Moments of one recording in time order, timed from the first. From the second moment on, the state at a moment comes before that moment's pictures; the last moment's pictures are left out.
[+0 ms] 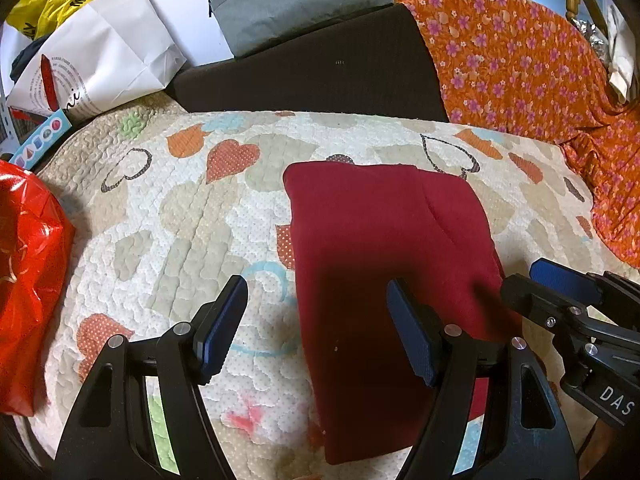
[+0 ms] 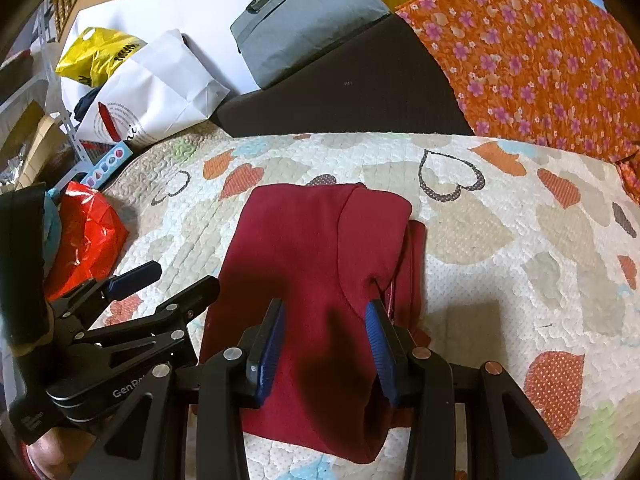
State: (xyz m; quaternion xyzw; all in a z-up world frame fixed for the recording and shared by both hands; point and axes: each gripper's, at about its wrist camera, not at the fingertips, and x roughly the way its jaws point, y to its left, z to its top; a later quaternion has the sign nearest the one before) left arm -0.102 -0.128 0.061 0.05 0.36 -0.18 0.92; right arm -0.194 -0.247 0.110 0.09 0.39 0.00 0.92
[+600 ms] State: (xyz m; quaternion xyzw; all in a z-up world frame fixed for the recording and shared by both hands) left arm -0.102 -0.129 0.060 0.05 0.36 -0.18 0.92; right arm -0.195 -0.247 0.105 0.10 0.39 0.01 0.91
